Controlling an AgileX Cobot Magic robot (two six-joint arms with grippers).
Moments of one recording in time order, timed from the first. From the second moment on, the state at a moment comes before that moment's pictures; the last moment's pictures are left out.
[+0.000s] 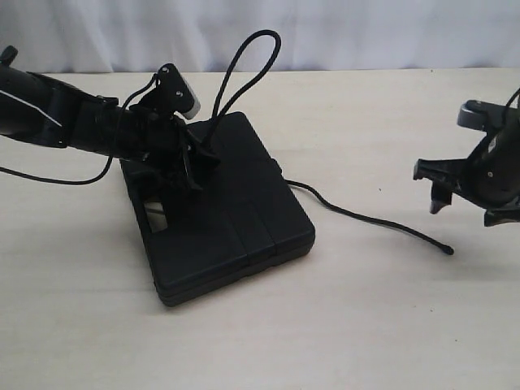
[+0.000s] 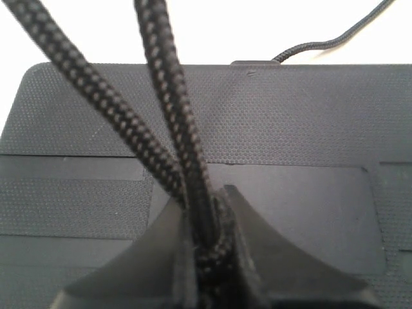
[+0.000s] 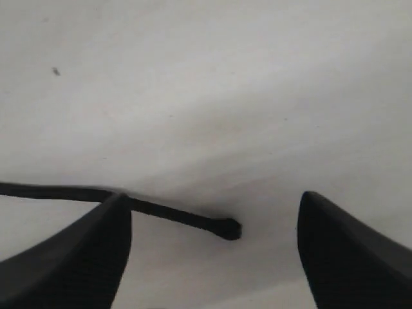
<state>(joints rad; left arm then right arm) -0.16 1.97 -1.06 -1.52 0.51 2.11 0.03 1.71 -0.93 -0.14 0.64 0.51</state>
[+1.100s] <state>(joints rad) -0.16 1.97 -1.06 -1.32 0.58 2.11 0.18 1.88 -1.07 -0.06 0.60 -0.58</state>
